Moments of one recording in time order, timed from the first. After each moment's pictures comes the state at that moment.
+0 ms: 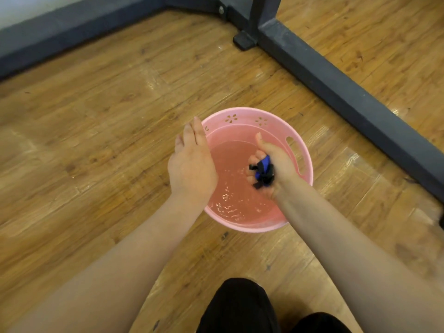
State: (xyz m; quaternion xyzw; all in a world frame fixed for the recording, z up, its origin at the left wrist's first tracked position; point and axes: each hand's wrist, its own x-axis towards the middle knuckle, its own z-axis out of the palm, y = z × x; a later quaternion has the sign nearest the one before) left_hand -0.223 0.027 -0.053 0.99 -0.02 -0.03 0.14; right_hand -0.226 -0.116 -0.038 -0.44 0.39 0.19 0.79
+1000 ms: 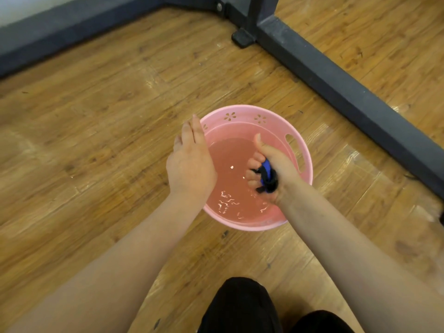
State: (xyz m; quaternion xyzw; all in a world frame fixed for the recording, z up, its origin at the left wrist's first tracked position) left_hand -0.223 0.026 -0.049 0.99 -0.02 -0.03 0.14; right_hand -0.235 -0.119 -0.037 -0.43 0.35 0.22 0.80
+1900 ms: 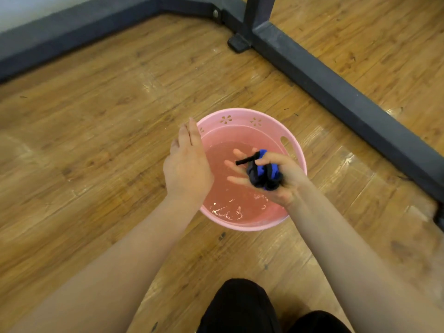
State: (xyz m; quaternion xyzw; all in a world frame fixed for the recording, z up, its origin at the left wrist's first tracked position) left_hand -0.223 0.026 -0.049 0.99 -0.02 -0.03 0.13; right_hand -0.243 -0.131 -0.028 -0.32 0.29 0.22 0.87
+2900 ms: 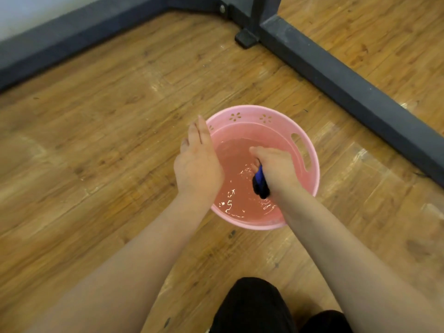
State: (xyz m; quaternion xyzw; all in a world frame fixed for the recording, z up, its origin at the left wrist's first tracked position) left_hand -0.222 0.026 -0.051 0.99 -0.01 -0.02 0.12; right_hand -0.237 -0.104 -0.044 -0.66 0.31 0.07 0.68
